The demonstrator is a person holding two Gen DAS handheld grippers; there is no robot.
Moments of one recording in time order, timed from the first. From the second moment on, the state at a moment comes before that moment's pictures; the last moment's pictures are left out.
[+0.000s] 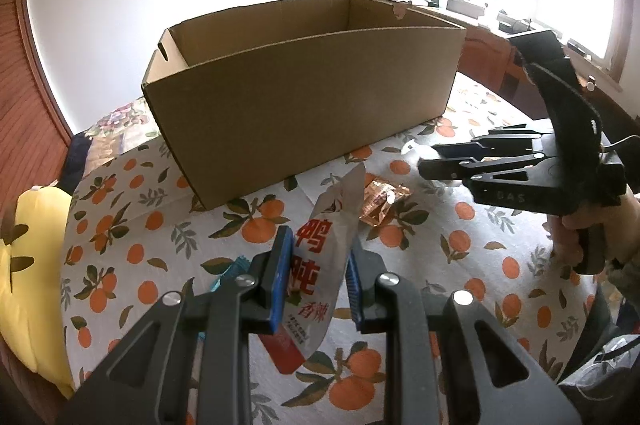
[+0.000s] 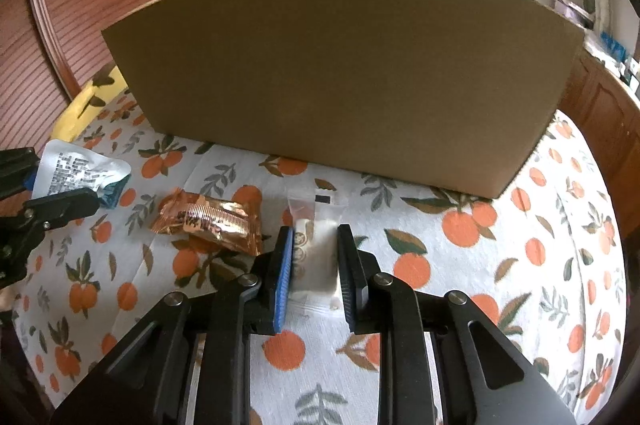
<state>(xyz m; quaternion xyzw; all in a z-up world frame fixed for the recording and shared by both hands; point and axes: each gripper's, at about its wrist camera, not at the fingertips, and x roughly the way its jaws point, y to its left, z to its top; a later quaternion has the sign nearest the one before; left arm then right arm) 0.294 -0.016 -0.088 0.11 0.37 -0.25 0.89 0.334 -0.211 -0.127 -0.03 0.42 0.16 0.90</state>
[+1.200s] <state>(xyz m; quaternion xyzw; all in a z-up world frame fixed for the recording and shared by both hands) 0.224 -0.059 0.012 0.11 0.28 -0.24 0.92 0.232 -0.277 -0.031 -0.01 0.33 0.14 0.93</state>
